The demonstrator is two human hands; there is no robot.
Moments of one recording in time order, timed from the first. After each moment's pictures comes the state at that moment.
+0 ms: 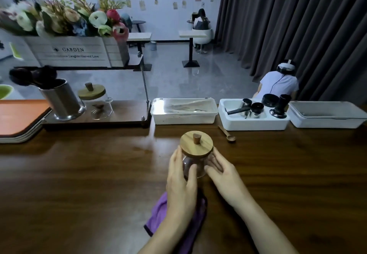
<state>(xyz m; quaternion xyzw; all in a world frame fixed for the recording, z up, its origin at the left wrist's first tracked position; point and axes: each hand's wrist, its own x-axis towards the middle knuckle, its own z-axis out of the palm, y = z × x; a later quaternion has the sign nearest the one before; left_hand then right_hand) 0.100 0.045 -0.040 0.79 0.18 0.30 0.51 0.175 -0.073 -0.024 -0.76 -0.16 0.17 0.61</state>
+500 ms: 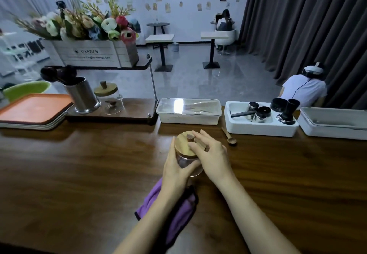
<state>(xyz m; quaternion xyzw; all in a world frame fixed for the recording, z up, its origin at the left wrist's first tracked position) 0.128 0.053 -0.048 0.76 0.23 0.24 0.56 0.203 -0.057 0.015 -0.80 -0.27 0.08 0.53</state>
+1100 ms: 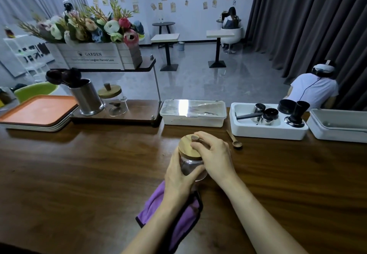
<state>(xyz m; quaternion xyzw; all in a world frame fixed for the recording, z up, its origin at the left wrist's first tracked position) 0.127 0.052 -0.055 0.79 0.22 0.28 0.50 0.216 -0.044 0.018 -0.76 -0.32 0.00 0.57</state>
